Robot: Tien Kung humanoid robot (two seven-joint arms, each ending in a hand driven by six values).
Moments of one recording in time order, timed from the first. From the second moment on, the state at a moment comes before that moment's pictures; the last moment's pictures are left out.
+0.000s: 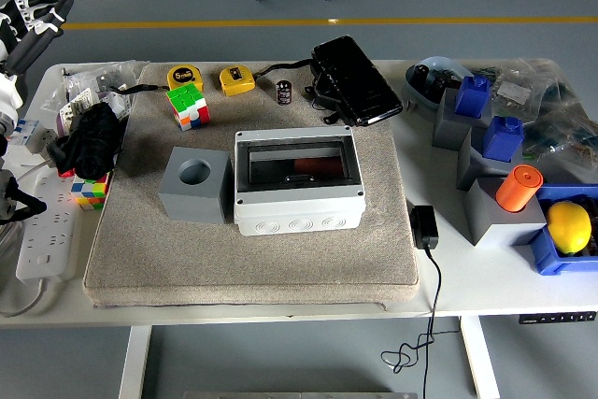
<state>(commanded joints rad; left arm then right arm) -0.35 0.32 -1.46 -1.35 1.15 0.24 0.04 0.14 -0.24 0.24 0.39 -0.52 -0.11 -0.04</state>
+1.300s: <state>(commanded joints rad) -0.35 0.33 -1.45 -1.36 1.15 0.24 0.05 0.17 -0.19 0.16 0.37 -0.43 -0.13 -0.04</state>
